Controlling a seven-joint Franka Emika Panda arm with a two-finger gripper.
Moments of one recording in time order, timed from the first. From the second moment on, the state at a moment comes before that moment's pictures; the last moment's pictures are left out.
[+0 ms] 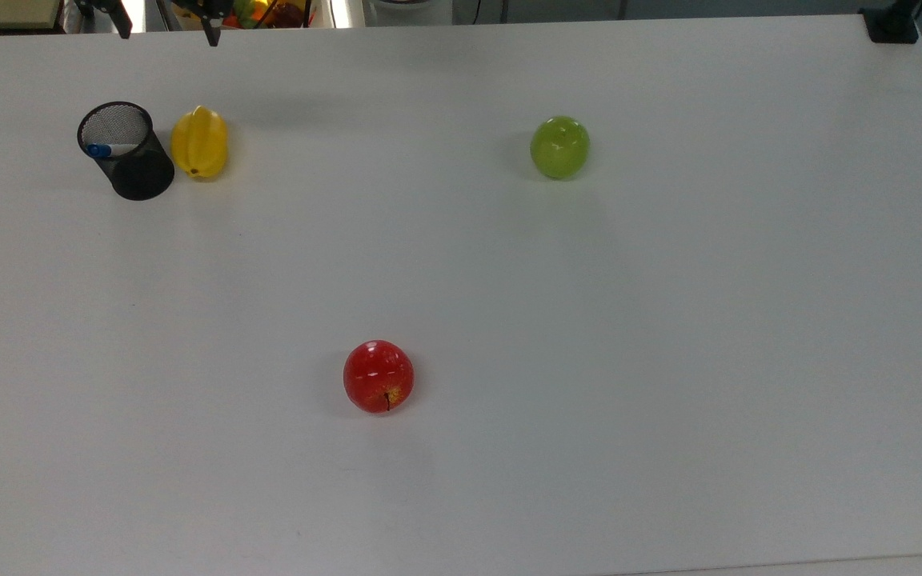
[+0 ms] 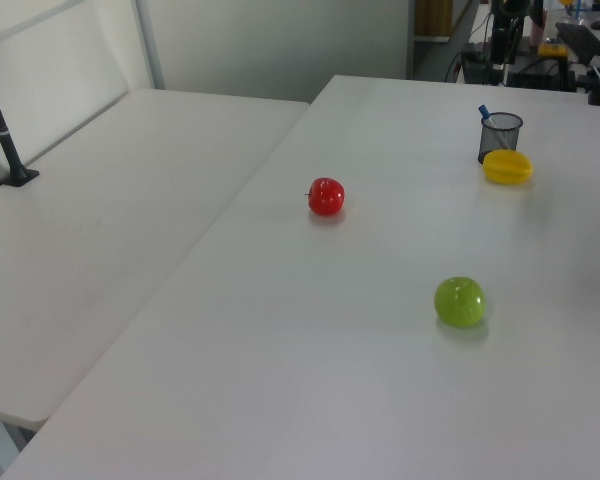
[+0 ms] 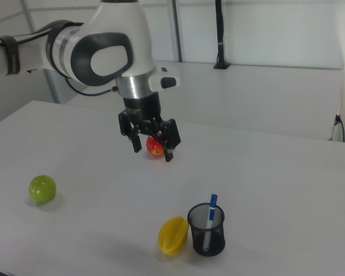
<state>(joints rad) 0.01 0.00 -0.31 -1.78 -0.03 1.80 -0.28</state>
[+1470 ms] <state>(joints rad) -0.05 0.22 -0.40 -1.85 -0.03 2.19 -0.43</state>
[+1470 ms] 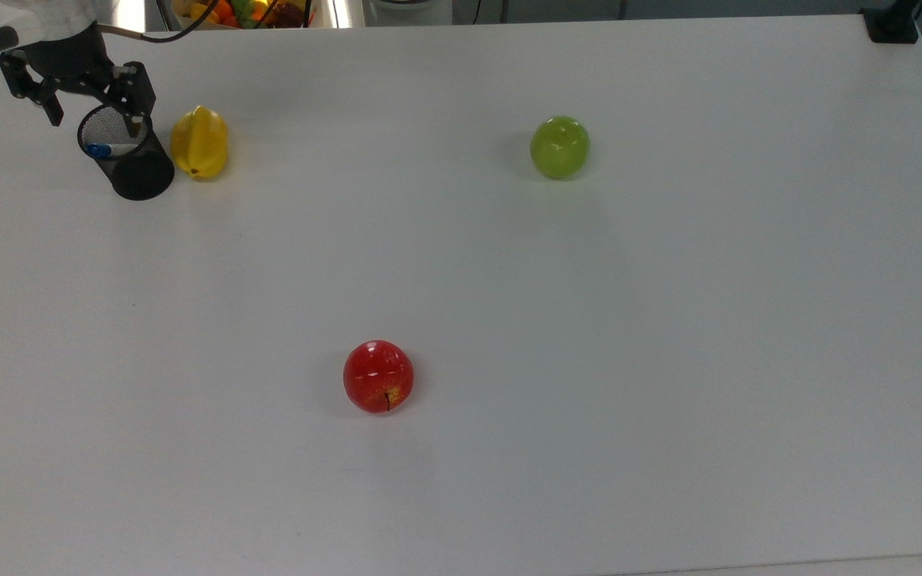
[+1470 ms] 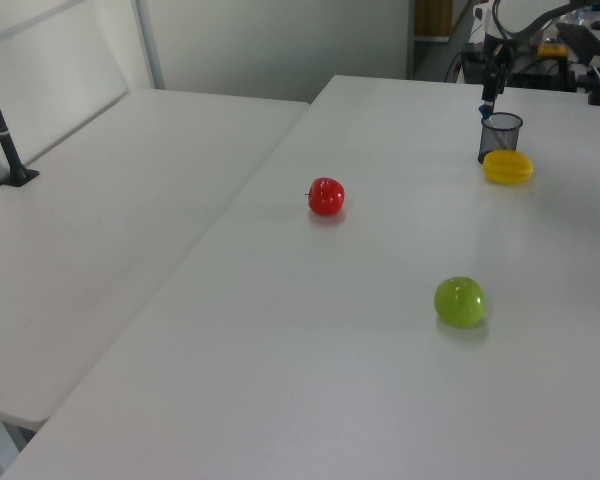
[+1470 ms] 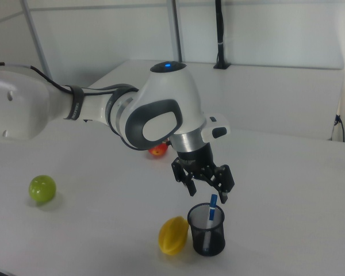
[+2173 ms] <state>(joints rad) -0.07 0.25 -0.40 -1.85 0.07 2.29 -0.43</state>
